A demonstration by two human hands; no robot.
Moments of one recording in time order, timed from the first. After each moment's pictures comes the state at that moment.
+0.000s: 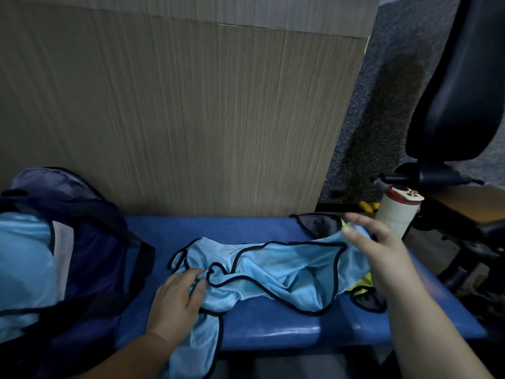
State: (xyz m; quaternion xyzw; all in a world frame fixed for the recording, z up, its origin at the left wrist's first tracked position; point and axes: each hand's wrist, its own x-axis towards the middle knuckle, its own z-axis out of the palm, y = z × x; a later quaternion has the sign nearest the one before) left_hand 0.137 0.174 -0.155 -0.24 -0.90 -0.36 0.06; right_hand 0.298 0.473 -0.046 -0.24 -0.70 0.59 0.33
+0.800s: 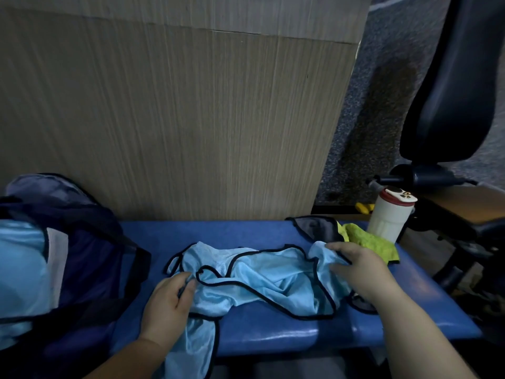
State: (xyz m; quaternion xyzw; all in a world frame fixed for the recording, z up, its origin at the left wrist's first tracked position) left_hand 0.126 0.173 -0.166 -0.22 -0.87 -0.44 0.06; right_hand 0.294 0.487 -0.072 -0.30 -0.88 0.33 0.16
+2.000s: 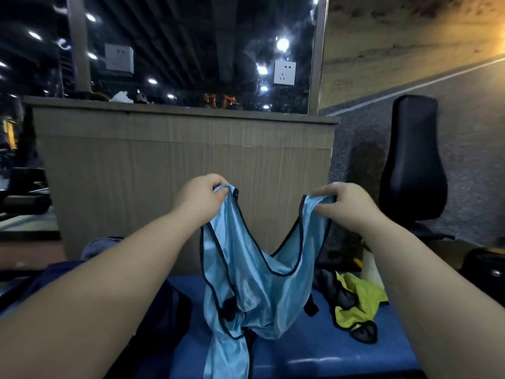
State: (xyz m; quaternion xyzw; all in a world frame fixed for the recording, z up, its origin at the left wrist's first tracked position) left_hand 0.150 0.130 0.164 -0.33 -0.83 -0.39 0.22; right_hand 0.320 0.359 0.173 -0.19 -0.90 0.20 0.33
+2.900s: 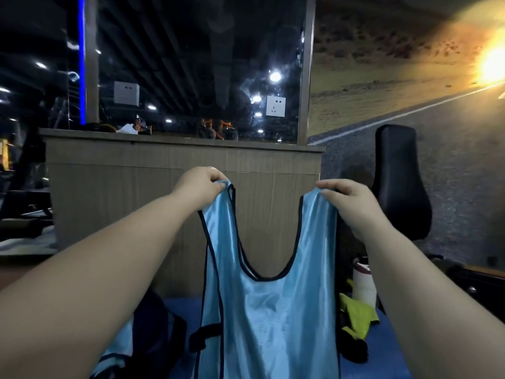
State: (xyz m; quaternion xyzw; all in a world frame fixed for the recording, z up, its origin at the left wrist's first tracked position) left_hand 0.179 0.115 0.236 -0.34 -0.84 -0.37 0.20; right_hand 0.358 0.345 0.206 -0.10 -0.77 0.43 0.46
